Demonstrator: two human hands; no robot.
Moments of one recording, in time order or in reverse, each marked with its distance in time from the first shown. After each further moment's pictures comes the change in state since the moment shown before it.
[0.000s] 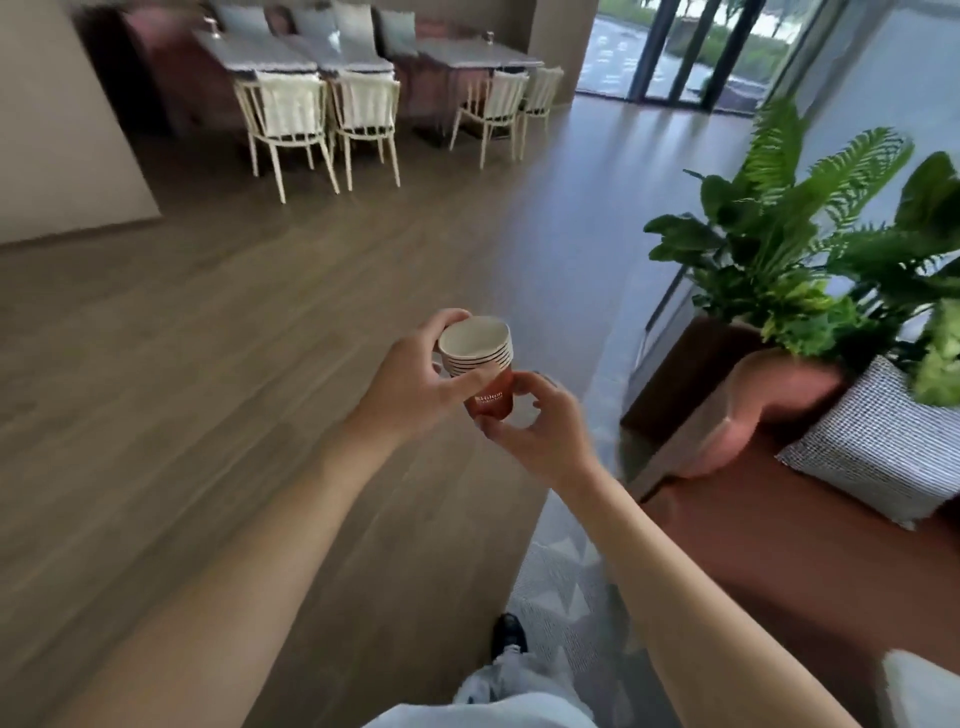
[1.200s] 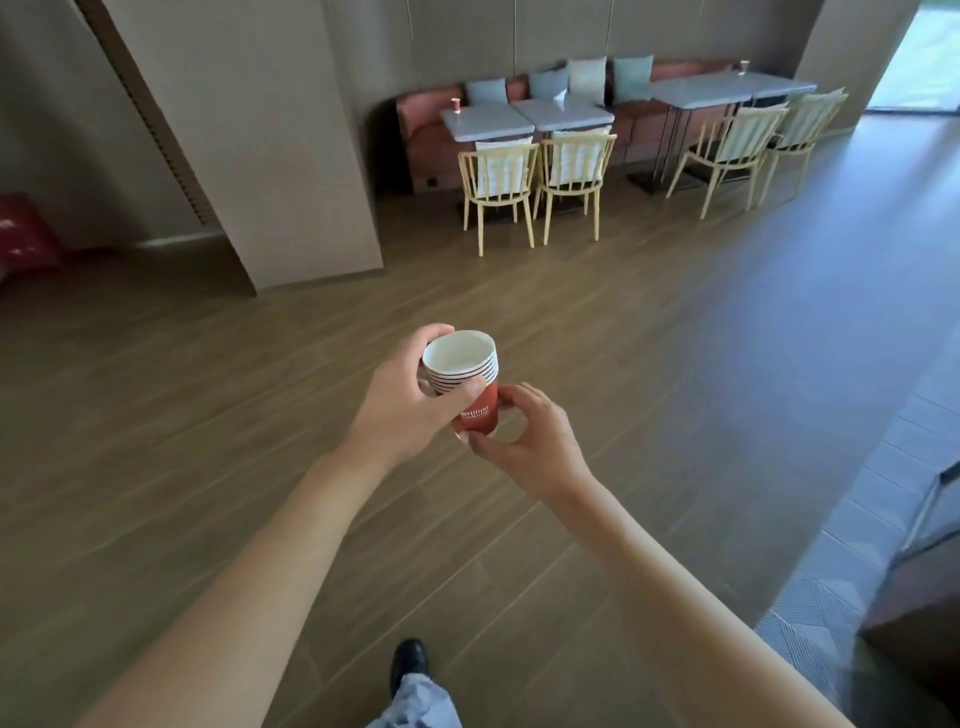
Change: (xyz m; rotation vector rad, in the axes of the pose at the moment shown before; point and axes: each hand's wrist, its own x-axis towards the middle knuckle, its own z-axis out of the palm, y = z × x) left_hand 0.285 -0.087 -0.106 0.293 0.449 -0.176; right_hand 0.386 0.016 0.137 0.334 -0.357 -0.307
